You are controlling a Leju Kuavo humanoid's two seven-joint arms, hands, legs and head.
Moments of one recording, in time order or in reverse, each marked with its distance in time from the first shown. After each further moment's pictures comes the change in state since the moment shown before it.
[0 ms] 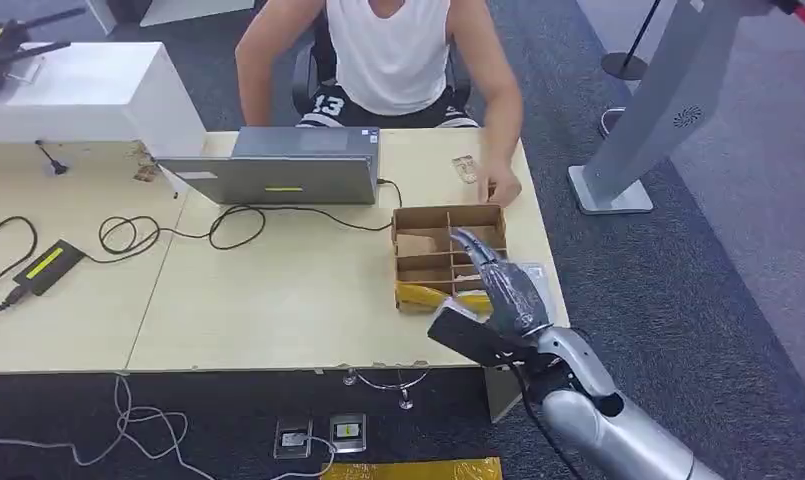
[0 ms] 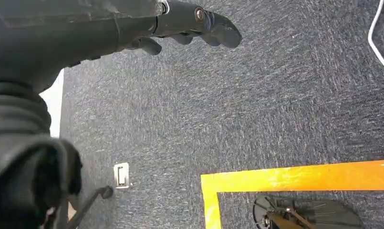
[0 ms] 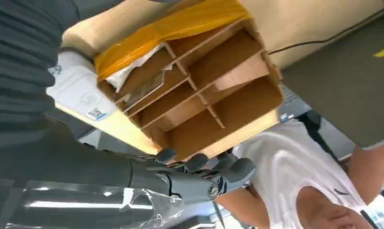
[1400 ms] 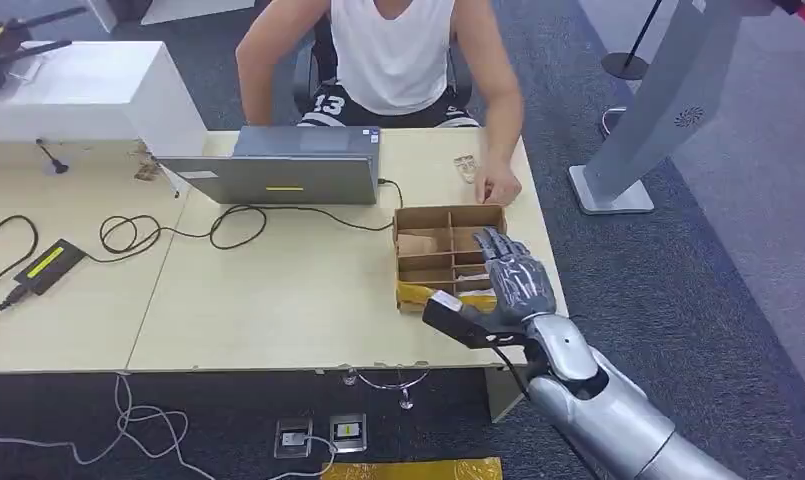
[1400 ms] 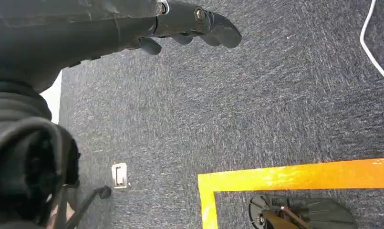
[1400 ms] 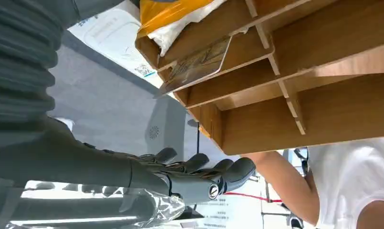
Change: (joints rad) left arm -0.018 -0.002 0.002 0.000 -0.015 -0.005 0.018; right arm -0.091 0.054 0.054 0.265 0.317 0.005 0.153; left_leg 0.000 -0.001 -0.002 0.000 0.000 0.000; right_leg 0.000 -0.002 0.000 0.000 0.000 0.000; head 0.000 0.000
